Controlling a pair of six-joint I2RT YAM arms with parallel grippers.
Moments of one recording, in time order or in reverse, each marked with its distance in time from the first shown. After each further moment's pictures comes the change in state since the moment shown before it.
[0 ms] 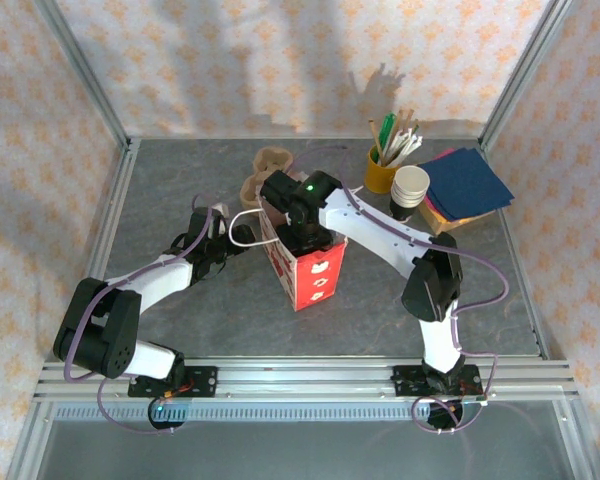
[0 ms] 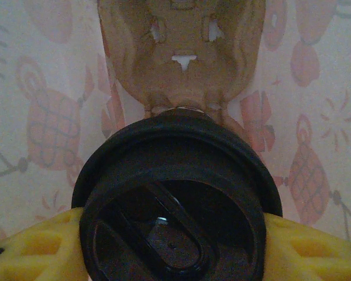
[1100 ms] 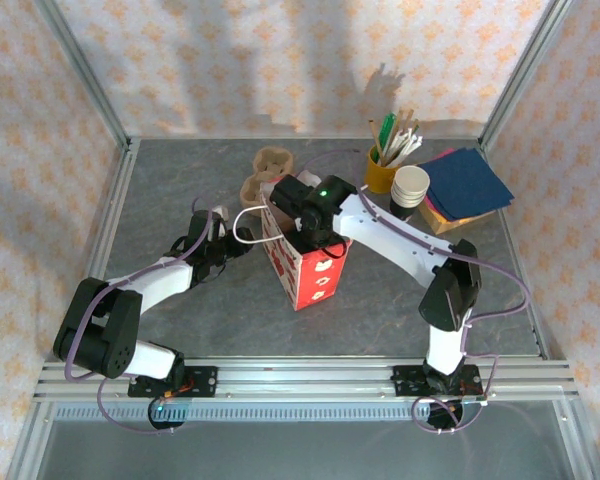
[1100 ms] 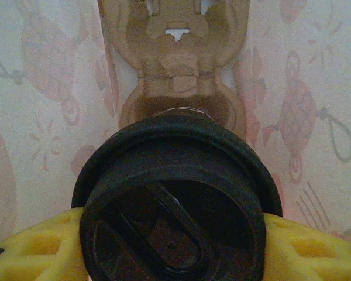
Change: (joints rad) left arm 0.000 0.000 -0.027 0.025 0.000 0.000; right arm 0.008 -0.114 -0.109 -0.012 -0.017 0.006
